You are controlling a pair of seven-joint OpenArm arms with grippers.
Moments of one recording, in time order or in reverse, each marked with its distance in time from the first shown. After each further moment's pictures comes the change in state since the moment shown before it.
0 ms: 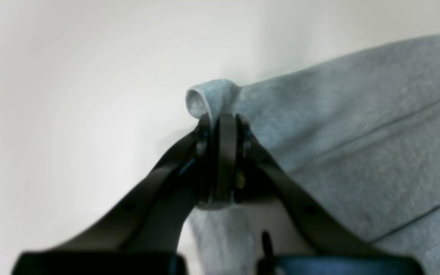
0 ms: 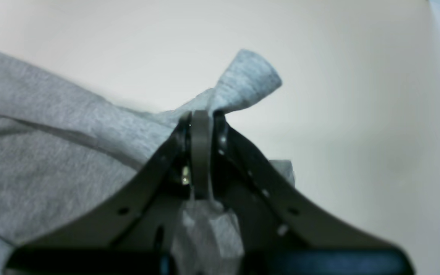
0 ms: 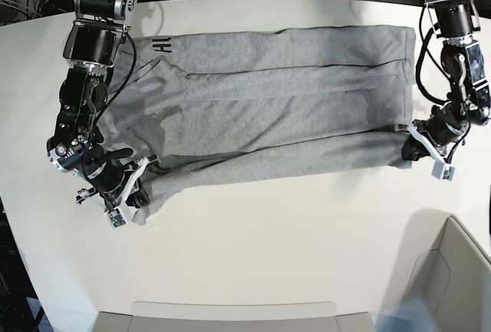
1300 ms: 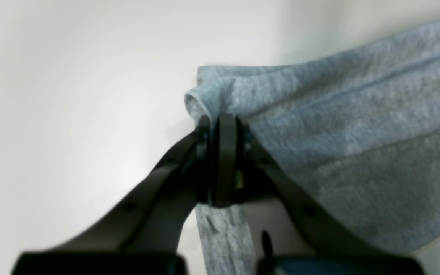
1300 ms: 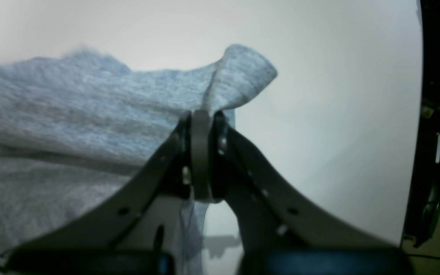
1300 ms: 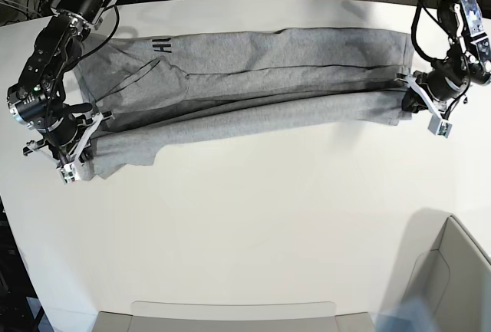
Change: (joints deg) left arm 17.1 3.1 -6.5 17.5 -0.6 -0.4 9.7; right arm -11.8 1.3 14.4 19.5 1.3 3.5 -15.8
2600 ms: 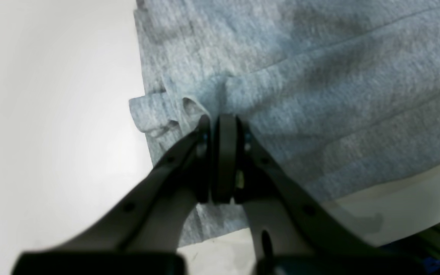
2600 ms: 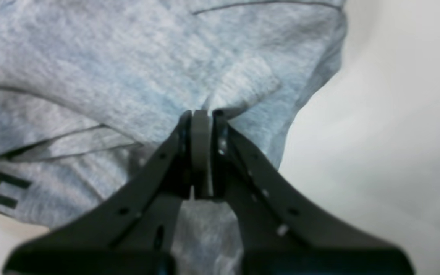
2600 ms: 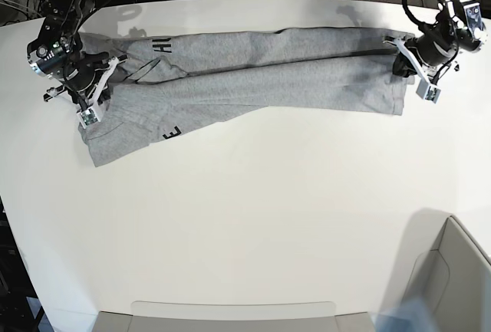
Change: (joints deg) left arm 11.4 2.5 -0.2 8.3 0.9 0.5 0.1; right arm -15.6 -1.3 -0.3 -0.4 -0.9 0.0 4.8
